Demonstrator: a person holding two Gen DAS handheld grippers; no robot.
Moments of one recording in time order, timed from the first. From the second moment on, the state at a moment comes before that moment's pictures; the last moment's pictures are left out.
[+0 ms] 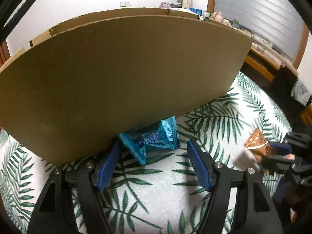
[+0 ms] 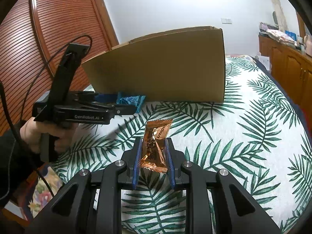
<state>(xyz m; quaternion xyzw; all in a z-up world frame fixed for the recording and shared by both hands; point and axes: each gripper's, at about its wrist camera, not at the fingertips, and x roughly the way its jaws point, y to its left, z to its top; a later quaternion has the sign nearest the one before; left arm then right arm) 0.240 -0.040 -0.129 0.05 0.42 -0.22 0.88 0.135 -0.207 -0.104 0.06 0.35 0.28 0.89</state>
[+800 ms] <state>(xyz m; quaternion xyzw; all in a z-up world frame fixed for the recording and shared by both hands) 0.175 -0.031 -0.110 0.01 0.36 -0.19 0.91 0.128 -0.211 -0.102 0.06 0.34 0.27 0.90</state>
